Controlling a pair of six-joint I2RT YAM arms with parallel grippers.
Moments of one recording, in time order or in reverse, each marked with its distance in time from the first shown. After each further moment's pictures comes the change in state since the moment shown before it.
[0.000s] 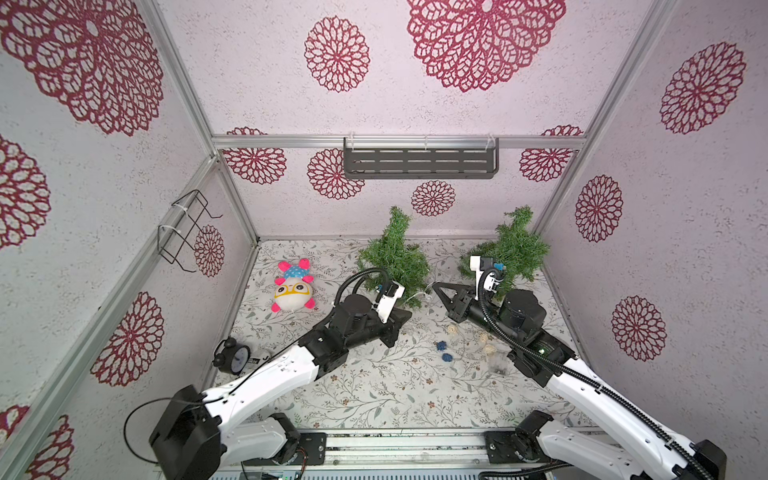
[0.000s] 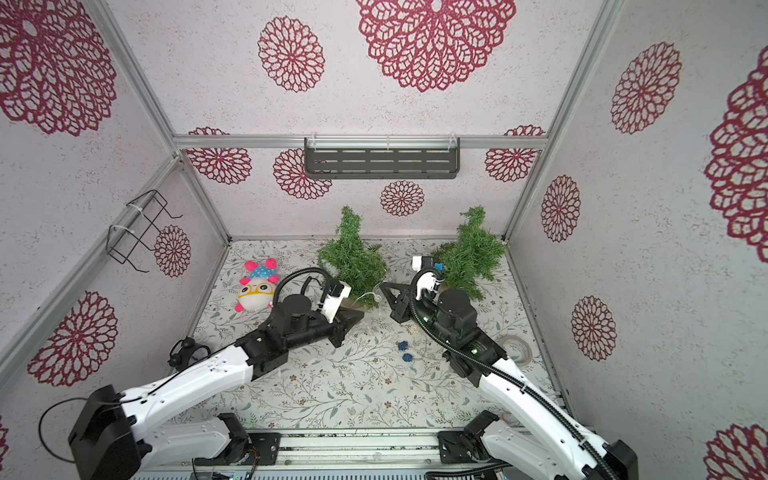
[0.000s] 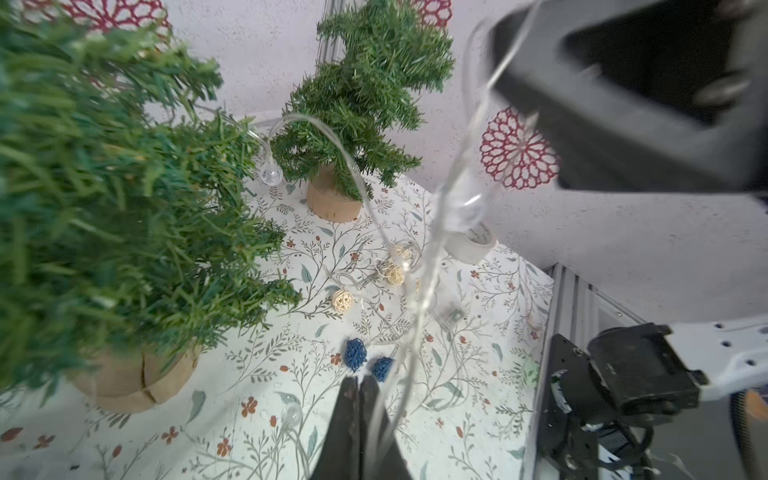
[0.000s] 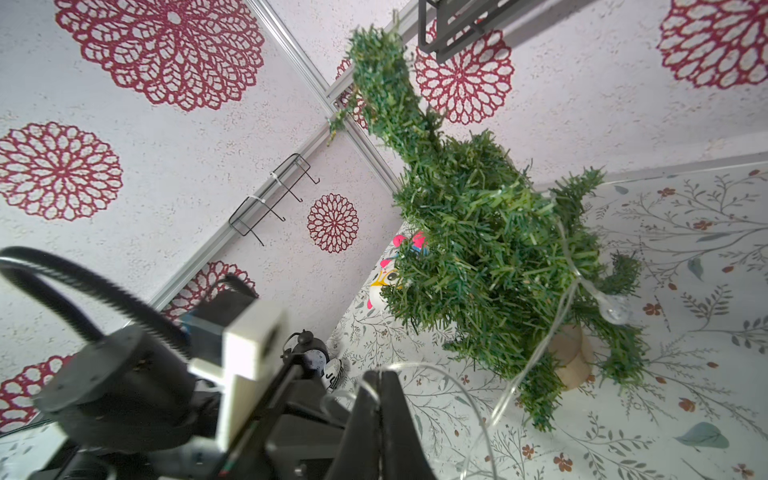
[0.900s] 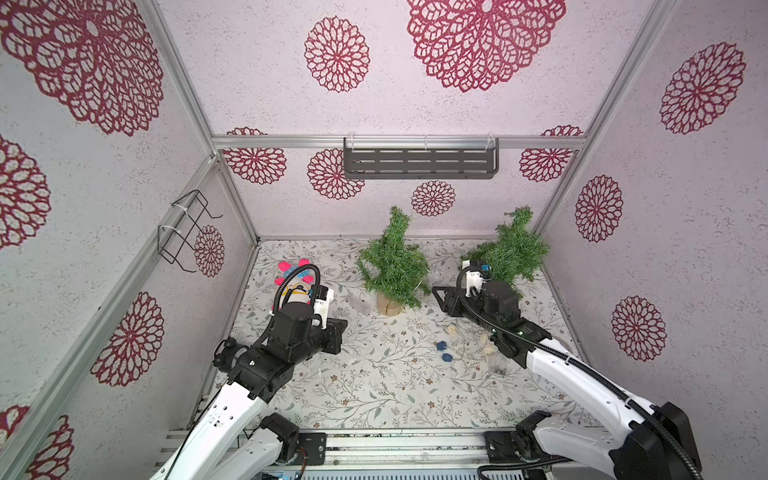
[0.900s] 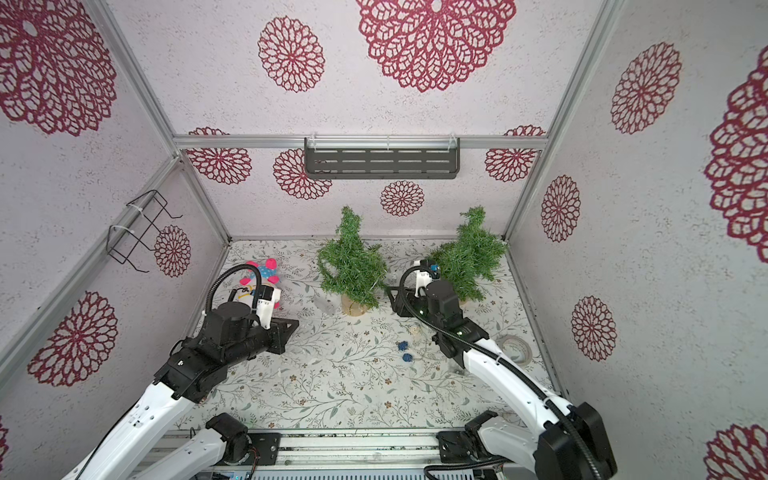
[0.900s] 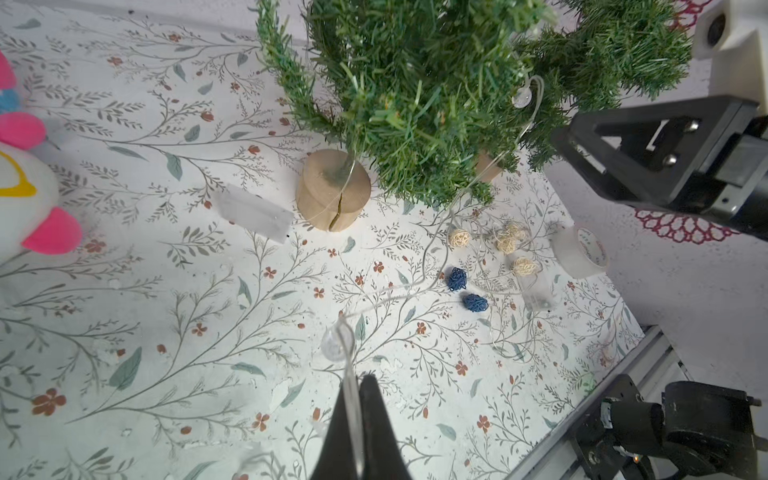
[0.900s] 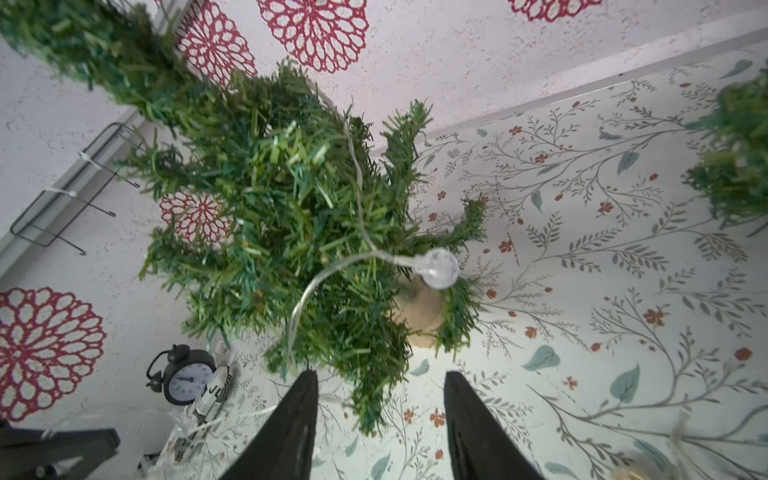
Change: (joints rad) left arm 0.303 -0.296 0.019 -0.596 -0.067 -0.140; right arm -0.118 0.247 0.031 -0.045 0.074 -0.026
